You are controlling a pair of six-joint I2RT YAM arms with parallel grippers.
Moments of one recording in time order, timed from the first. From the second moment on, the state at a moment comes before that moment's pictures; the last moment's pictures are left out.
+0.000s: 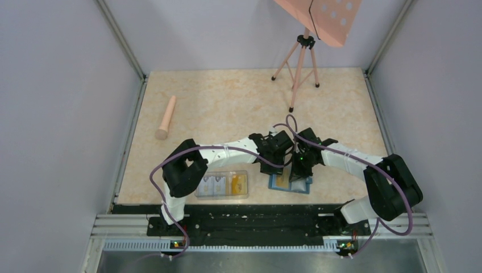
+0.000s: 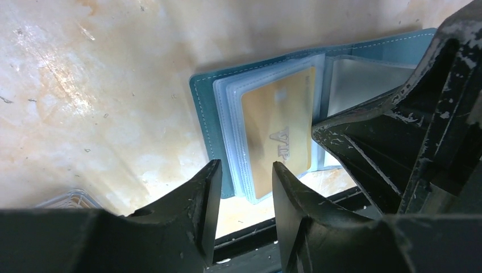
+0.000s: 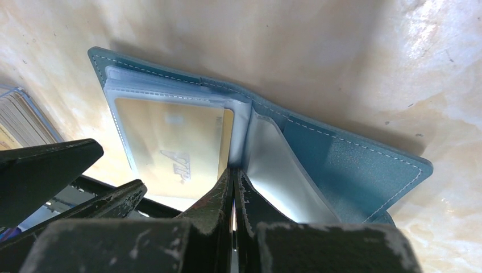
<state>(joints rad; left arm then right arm) -1.06 1.94 1.43 -0.66 -0.04 -0.83 0.49 1.42 0.68 -0.54 -0.26 0.55</state>
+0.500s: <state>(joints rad) -1.06 1.98 1.43 -0.62 0.01 -0.82 0.49 1.42 0.68 -0.54 -0.26 0.55</state>
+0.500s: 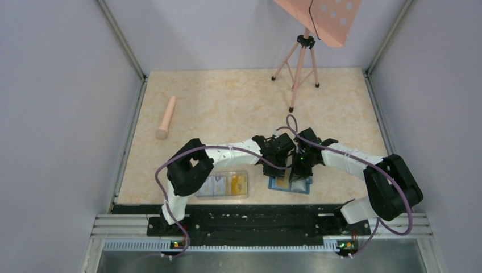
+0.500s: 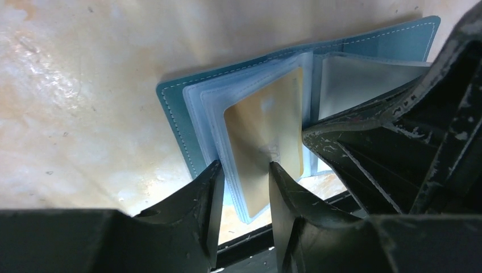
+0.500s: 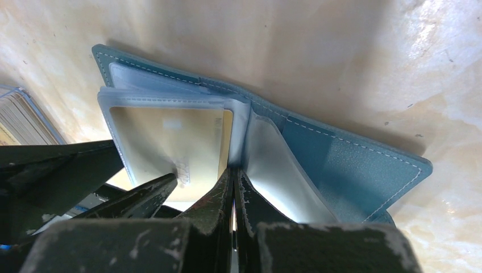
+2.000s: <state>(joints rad) -1.08 2.01 1.52 -0.57 0.18 -0.88 0.38 1.06 0.71 -0.59 -0.24 0.60</state>
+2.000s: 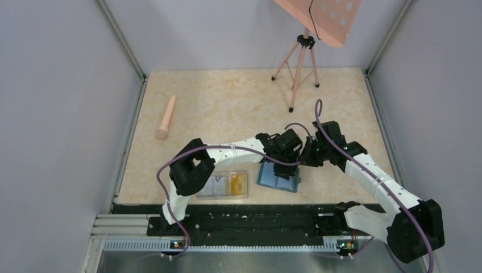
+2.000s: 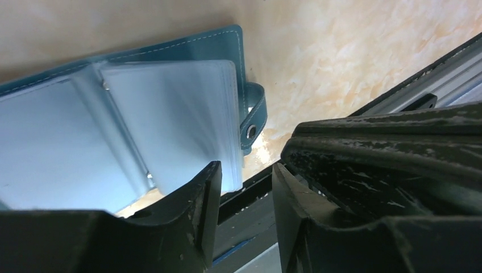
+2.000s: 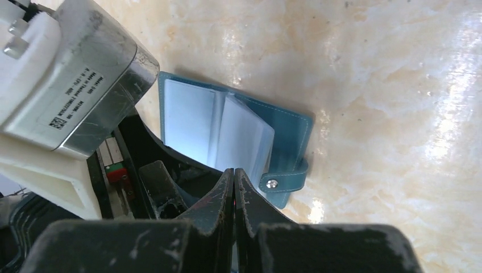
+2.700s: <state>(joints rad) -1.04 1.68 1.22 -0.39 0.12 -0.90 0.38 1.11 0.69 -0.61 -0.32 0.59</state>
